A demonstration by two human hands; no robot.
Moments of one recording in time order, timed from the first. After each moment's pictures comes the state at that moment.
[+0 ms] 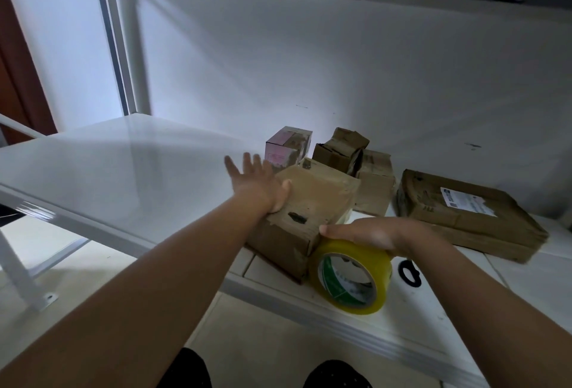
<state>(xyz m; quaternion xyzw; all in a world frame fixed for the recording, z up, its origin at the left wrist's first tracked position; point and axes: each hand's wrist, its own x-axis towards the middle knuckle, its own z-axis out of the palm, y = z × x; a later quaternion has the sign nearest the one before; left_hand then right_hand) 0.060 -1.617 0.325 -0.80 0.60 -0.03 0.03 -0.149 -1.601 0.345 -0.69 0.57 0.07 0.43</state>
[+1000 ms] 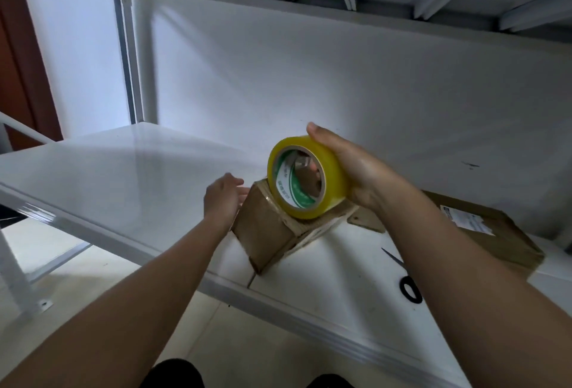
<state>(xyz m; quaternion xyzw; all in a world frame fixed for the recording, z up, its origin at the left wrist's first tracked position) 0.114 -1.601 0.295 -0.62 0.31 0.30 -0.65 -0.081 -1.597 0.423 -0.65 0.41 -0.31 0.56</state>
